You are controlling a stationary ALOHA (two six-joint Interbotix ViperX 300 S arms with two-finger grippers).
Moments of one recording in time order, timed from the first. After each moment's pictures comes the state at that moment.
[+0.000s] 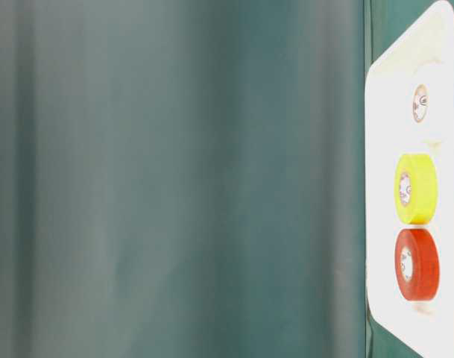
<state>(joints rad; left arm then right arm) 0.05 -1.37 1.48 -0.03 0.12 -0.01 0.50 0.08 0.89 -0.70 -0.15 0.50</state>
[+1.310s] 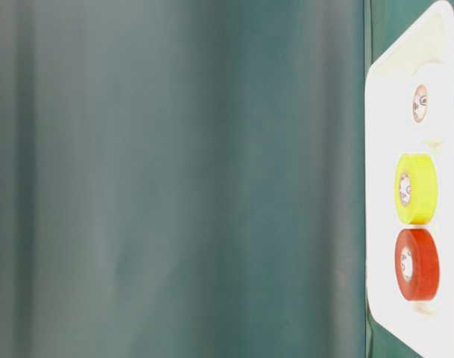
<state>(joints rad) 0.05 -1.37 1.48 -0.03 0.12 -0.01 0.43 -0.06 0.85 -0.70 0.05 0.49</state>
